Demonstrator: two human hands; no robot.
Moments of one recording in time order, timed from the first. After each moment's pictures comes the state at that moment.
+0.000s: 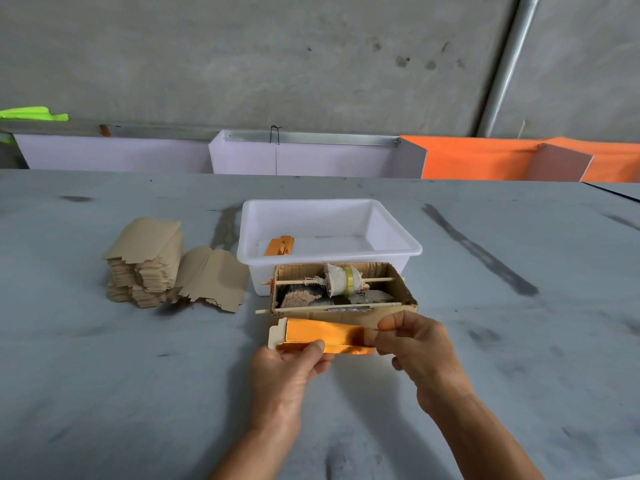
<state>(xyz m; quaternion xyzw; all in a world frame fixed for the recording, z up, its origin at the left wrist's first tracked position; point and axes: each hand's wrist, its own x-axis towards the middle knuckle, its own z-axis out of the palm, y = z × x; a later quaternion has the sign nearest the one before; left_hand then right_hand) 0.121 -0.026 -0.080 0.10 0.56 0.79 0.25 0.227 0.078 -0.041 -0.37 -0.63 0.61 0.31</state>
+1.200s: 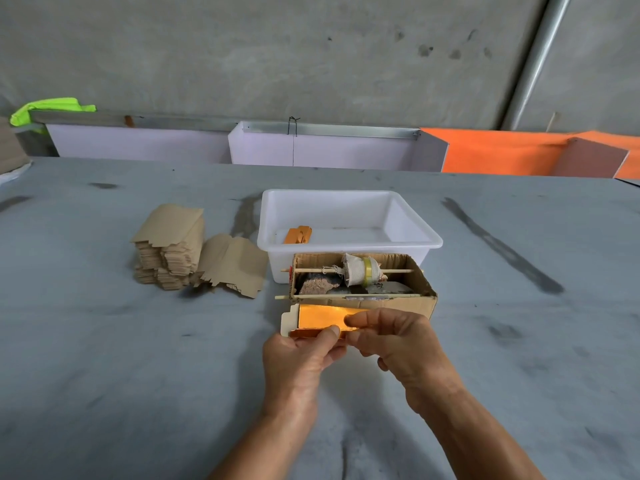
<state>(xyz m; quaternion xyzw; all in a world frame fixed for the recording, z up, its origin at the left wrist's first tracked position) 0.127 -0.036 -0.067 0.08 0.54 0.81 0.24 0.211 0.048 -0.036 -0.33 -0.67 0.62 0.23</state>
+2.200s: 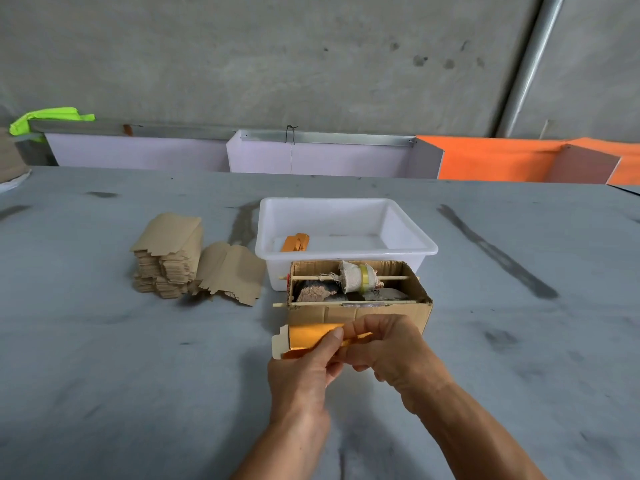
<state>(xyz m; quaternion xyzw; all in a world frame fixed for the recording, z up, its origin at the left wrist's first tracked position) 0.135 -0.027 -0.069 -0.04 0.52 0.81 0.28 0.207 0.043 -0.021 -0.36 -0.74 0.55 0.14</state>
